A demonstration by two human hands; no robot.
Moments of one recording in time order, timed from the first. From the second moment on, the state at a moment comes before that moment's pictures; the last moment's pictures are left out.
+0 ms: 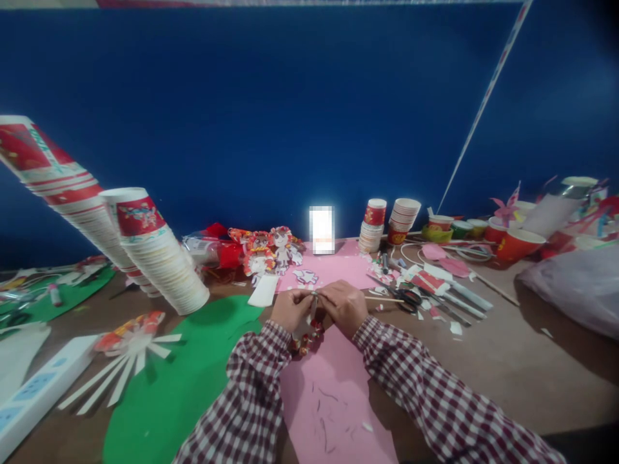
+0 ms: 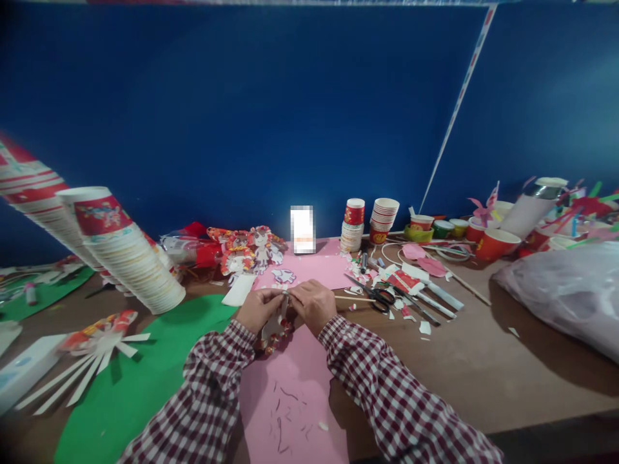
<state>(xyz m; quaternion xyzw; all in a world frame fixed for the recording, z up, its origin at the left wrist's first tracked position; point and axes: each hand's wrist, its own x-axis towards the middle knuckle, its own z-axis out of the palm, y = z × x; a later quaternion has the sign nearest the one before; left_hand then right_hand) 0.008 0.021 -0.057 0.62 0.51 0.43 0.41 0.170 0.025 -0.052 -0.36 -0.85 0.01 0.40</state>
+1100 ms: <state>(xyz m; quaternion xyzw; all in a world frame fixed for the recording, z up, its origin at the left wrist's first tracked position) 0.011 0.021 -0.060 0.56 0.54 0.45 0.43 0.170 0.020 -0.045 -0.35 -0.87 -0.09 0.34</state>
